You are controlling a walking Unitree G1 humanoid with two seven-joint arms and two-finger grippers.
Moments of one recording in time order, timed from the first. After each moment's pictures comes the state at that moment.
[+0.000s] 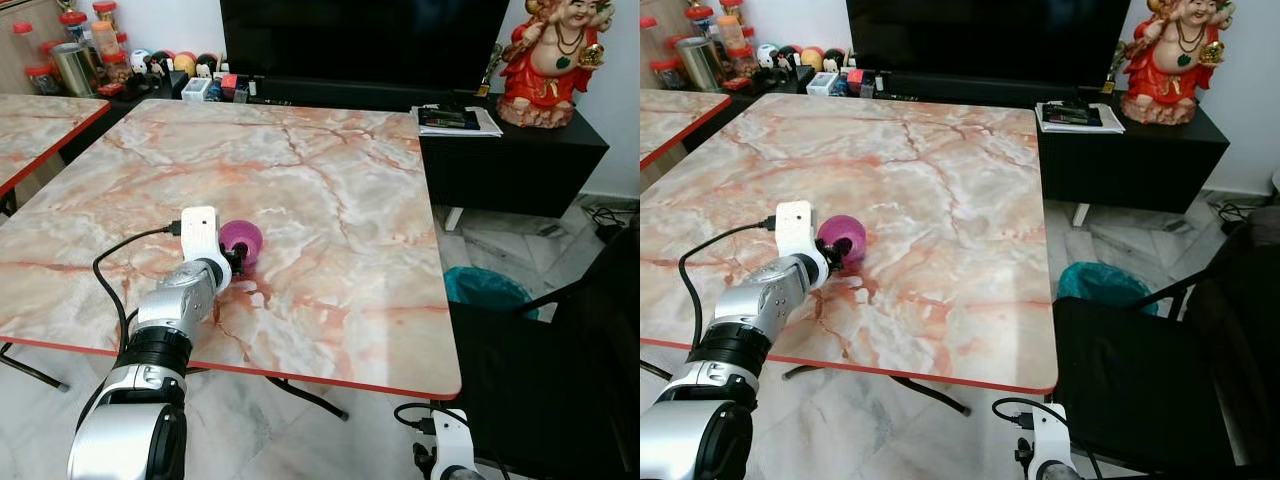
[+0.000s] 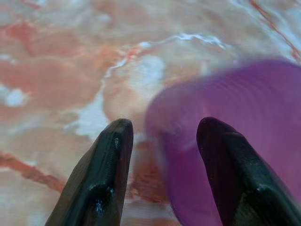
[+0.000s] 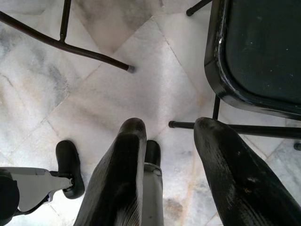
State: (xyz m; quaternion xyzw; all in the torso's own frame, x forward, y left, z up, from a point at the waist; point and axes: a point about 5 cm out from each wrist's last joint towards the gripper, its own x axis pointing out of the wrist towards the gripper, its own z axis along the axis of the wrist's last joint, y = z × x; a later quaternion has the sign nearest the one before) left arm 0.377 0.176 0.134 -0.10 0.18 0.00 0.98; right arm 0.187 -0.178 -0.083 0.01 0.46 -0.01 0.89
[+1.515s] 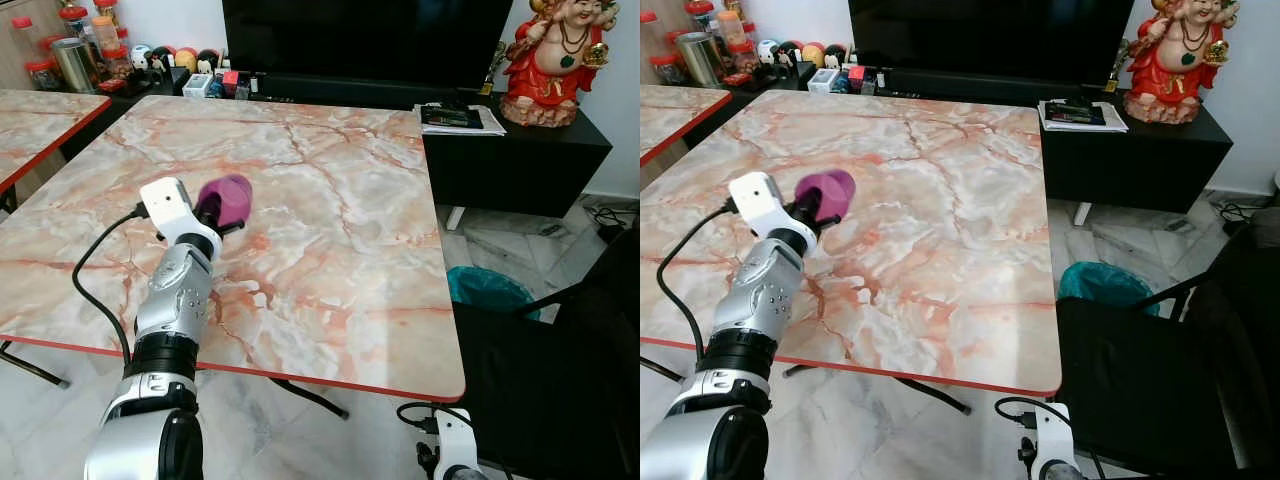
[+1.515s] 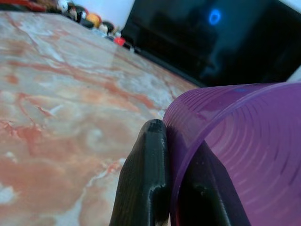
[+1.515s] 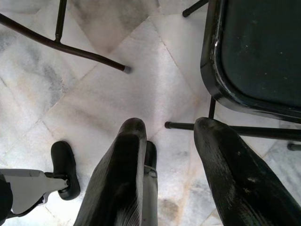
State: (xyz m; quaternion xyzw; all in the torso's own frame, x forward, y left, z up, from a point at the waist) left arm 0.374 0.179 0.175 -0.21 -0.06 0.02 0.97; right arm 0.187 -0.181 -0.083 0.01 0.46 -0.02 0.89
